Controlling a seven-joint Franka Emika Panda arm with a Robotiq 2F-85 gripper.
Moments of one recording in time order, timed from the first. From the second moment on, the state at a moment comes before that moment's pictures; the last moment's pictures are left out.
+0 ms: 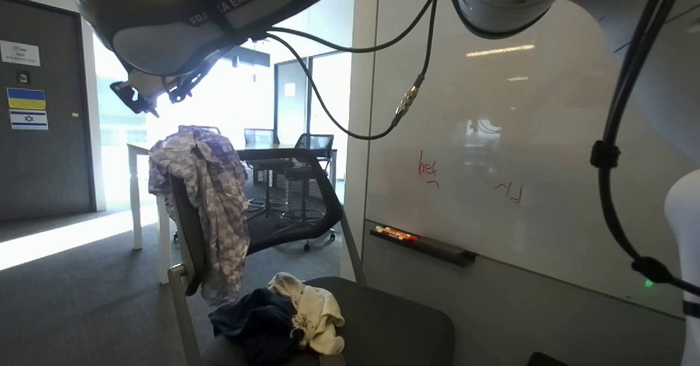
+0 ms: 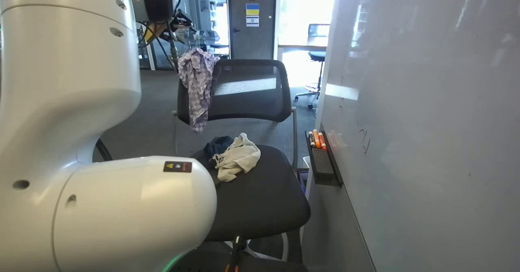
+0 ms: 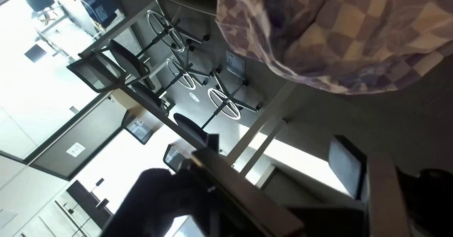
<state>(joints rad) 0.40 0.52 0.15 -1.24 -1.14 2.09 0.66</state>
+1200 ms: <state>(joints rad) 0.37 0.53 0.15 -1.19 -0.55 1.41 0.53</state>
